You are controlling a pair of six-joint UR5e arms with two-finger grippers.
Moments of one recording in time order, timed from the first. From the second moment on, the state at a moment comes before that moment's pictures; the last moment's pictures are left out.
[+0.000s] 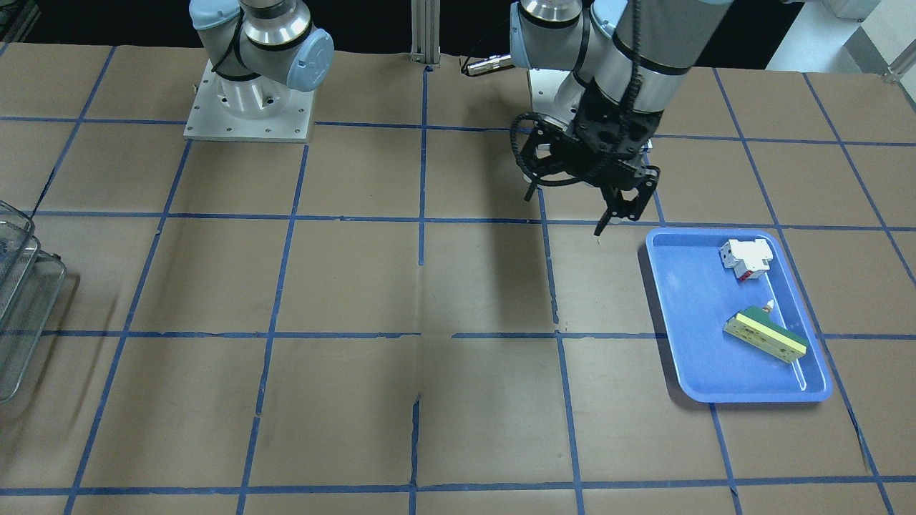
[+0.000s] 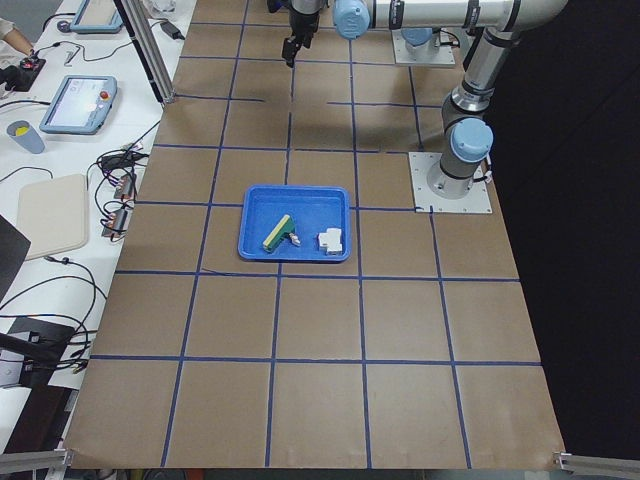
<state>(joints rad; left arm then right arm) -1.57 -1.57 -1.69 -1.32 1.42 0.40 1.08 -1.42 1.52 -1.69 -1.71 -1.30</state>
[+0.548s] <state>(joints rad) -1.45 -1.54 -1.73 -1.40 1.52 0.22 1.06 -1.31 1.52 -1.79 -1.85 -1.26</state>
